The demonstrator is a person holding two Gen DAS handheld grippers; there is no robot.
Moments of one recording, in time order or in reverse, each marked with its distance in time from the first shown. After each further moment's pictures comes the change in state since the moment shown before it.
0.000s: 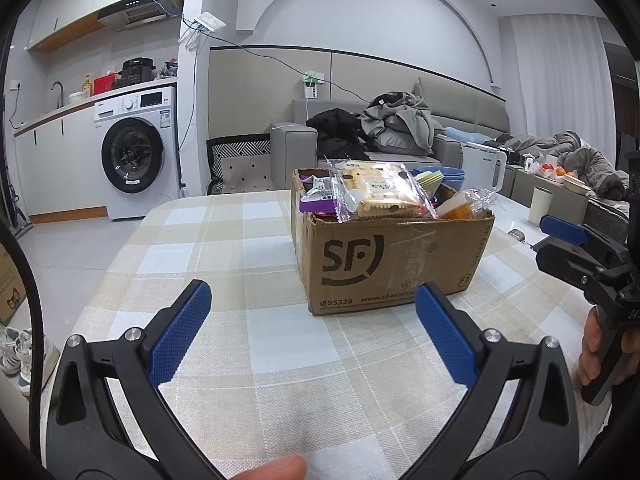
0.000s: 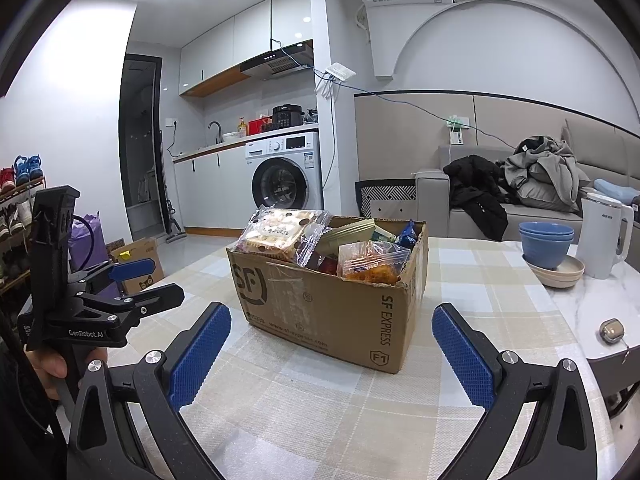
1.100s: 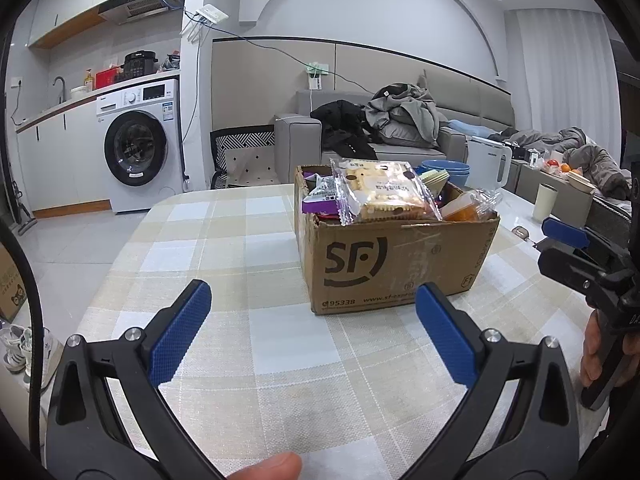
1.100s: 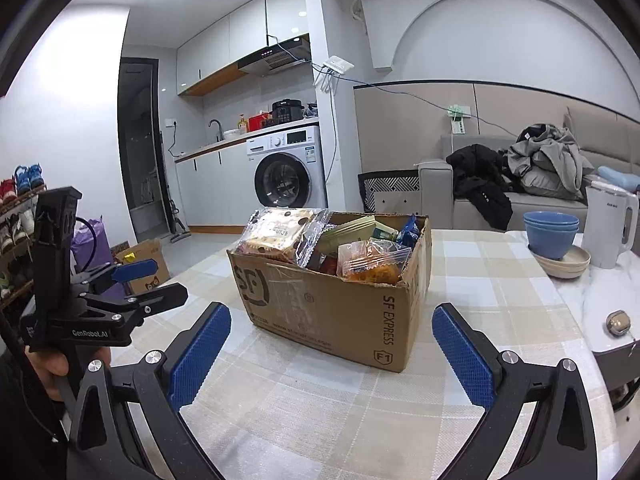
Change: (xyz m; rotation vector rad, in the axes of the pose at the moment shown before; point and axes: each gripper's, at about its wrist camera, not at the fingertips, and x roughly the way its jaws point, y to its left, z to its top) left arm -0.016 0.005 0.016 -0.007 0.041 0.011; right arm 0.005 -0.003 0.005 0.021 0.026 0.011
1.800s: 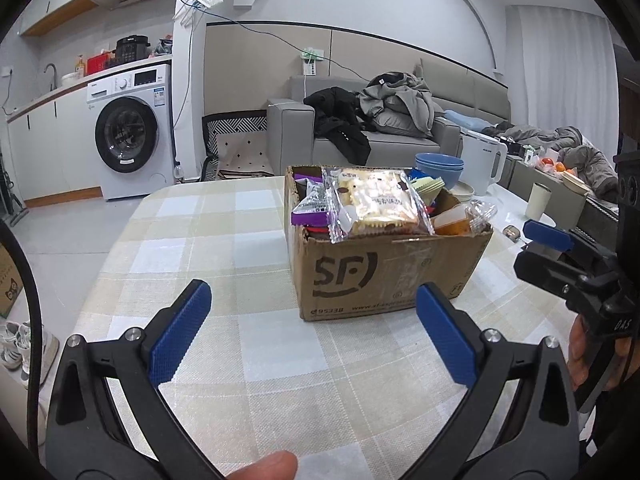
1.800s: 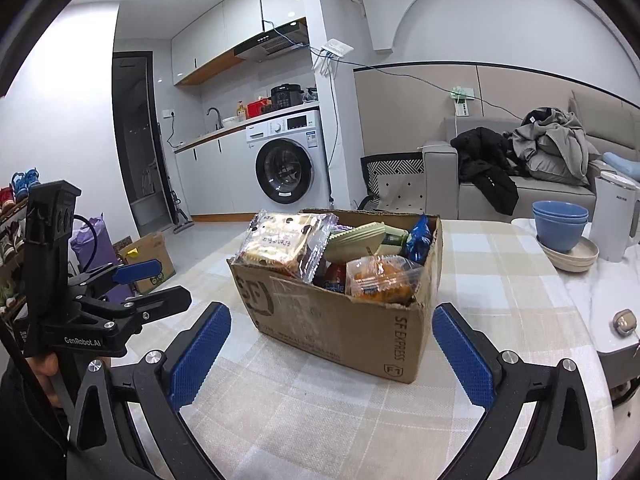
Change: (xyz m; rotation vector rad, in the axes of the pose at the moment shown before) left arm 0.005 -0.002 0.021 -0.013 0.060 -0.032; right arm 0.020 -0.002 0.024 0.039 0.073 0.020
